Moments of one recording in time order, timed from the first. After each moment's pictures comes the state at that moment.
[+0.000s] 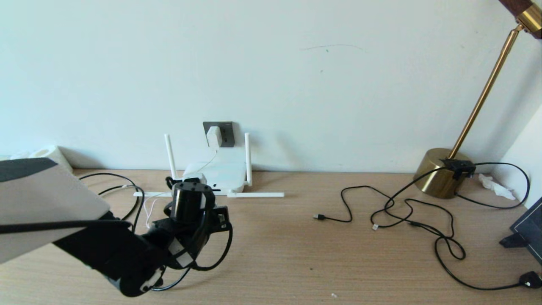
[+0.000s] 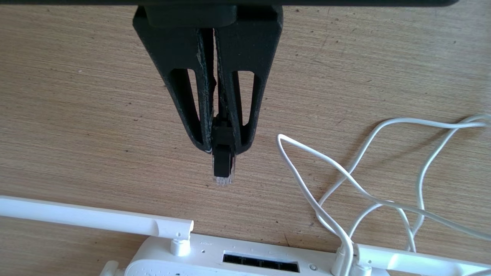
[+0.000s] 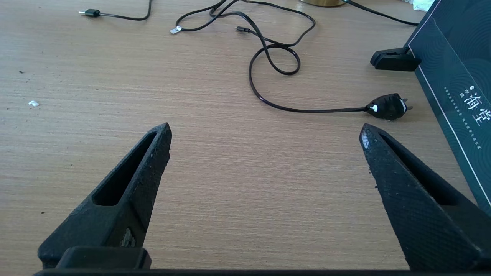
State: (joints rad) left arm -0.51 2.00 -0.70 -0.85 0.53 -0.27; right arm 0.01 0.00 -0.10 0.25 -0.02 -0.03
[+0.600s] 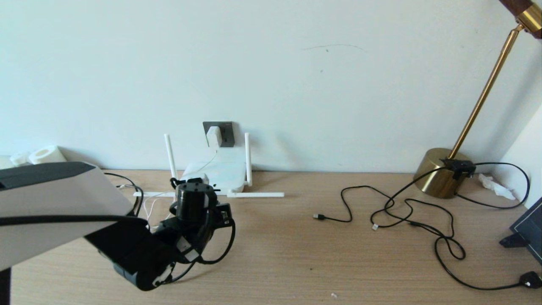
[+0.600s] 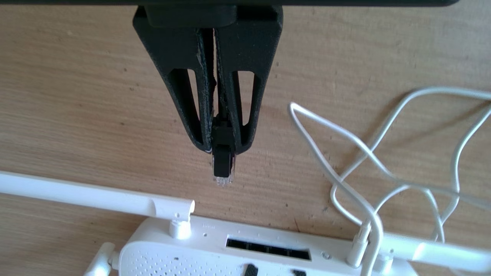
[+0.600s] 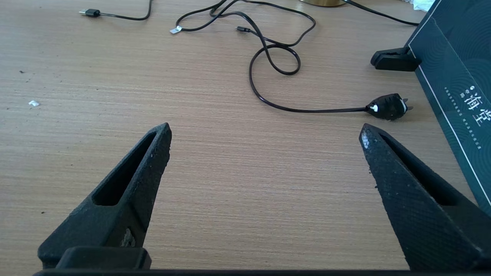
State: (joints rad) left arm -0.48 2.09 -0.73 -0.96 0.49 -0.26; right arm 0.01 0.00 -0.10 0.25 -0.02 -0.03
